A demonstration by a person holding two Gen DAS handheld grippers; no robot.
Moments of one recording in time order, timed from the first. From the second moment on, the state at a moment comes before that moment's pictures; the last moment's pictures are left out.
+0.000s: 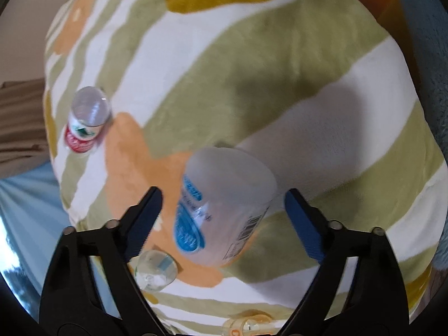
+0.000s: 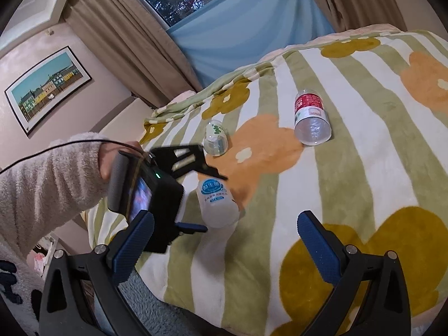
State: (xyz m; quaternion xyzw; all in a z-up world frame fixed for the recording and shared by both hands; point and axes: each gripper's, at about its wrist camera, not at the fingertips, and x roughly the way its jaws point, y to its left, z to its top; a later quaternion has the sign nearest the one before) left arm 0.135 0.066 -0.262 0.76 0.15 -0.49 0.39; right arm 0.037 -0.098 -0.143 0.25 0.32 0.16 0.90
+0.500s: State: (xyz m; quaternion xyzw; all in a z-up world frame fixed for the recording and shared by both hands) left arm 0.174 0.062 -0.221 0.56 0.29 -0.54 0.56; right arm 0.033 -0.112 -0.146 0.29 0.31 0.17 0.89
